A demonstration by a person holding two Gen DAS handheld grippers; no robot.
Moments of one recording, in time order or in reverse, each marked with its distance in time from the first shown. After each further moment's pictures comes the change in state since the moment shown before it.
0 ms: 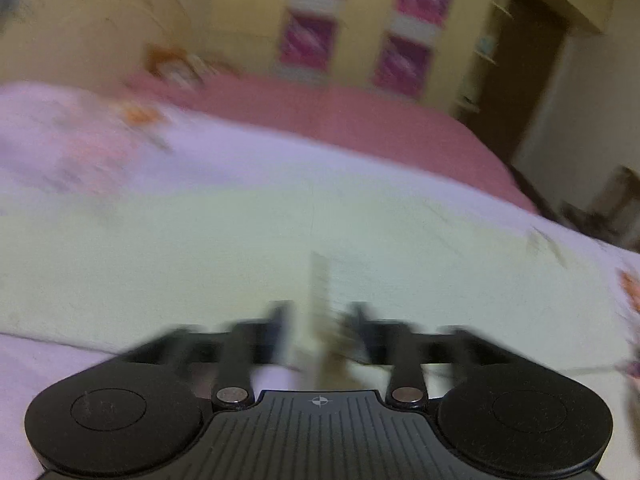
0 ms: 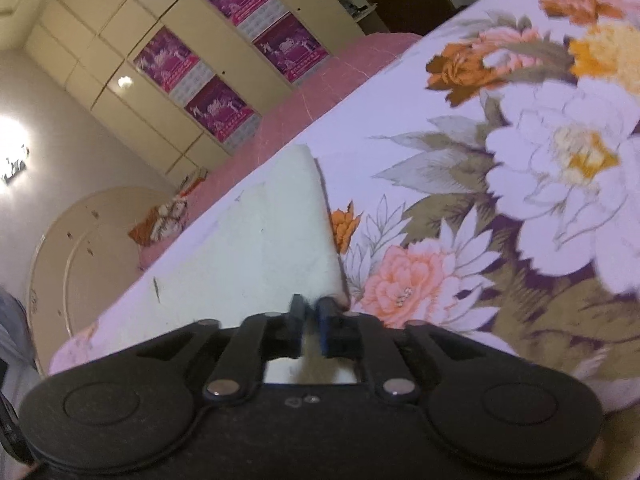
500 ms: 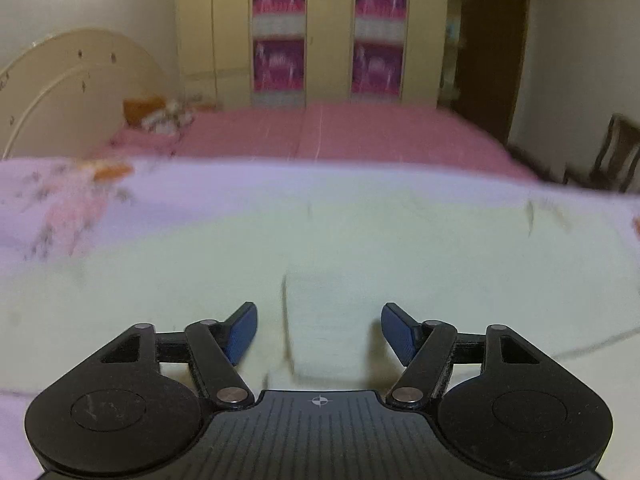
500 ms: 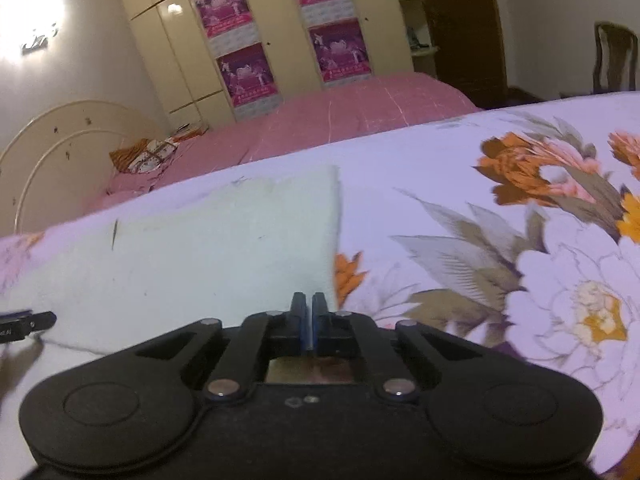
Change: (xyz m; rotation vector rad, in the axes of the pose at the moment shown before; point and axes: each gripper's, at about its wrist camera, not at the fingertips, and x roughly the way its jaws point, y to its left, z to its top) left arm 0.010 -0.038 -0.003 0.172 -0.044 -0.026; right arm 0.029 0.025 0.020 -0.402 -0.011 -0.112
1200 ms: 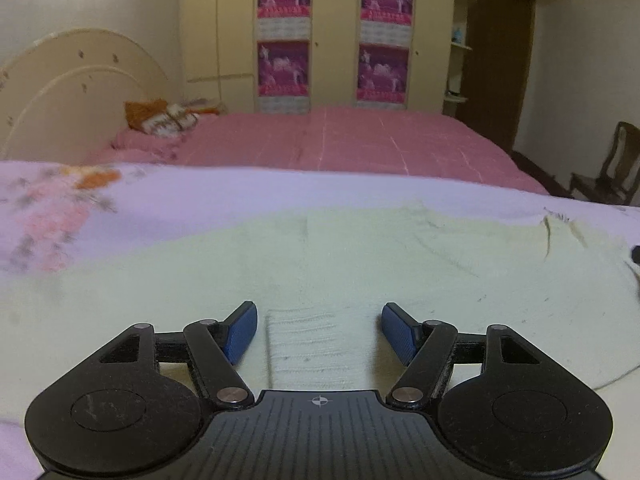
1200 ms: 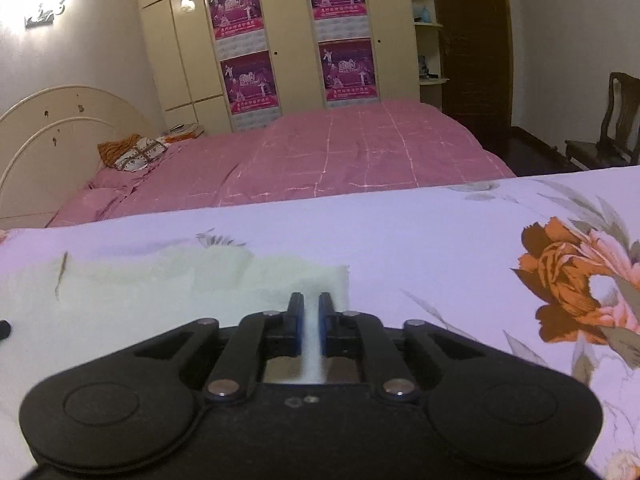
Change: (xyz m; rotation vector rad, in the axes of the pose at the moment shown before) left arm 0.018 -0.011 0.000 0.004 -0.003 0.039; right arm 0.052 0.006 0.040 -0.074 -0.040 -0.030
